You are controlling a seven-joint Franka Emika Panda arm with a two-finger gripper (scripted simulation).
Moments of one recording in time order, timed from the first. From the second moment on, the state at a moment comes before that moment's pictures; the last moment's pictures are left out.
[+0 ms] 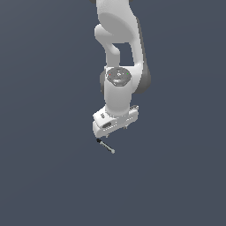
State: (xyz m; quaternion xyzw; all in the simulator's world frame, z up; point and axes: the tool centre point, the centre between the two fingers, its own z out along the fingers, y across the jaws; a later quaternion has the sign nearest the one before) arm 0.038 0.015 0.139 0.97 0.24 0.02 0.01
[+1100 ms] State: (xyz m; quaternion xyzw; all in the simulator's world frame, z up) arm 0.054 -0.039 0.065 0.90 0.43 0.00 0.00
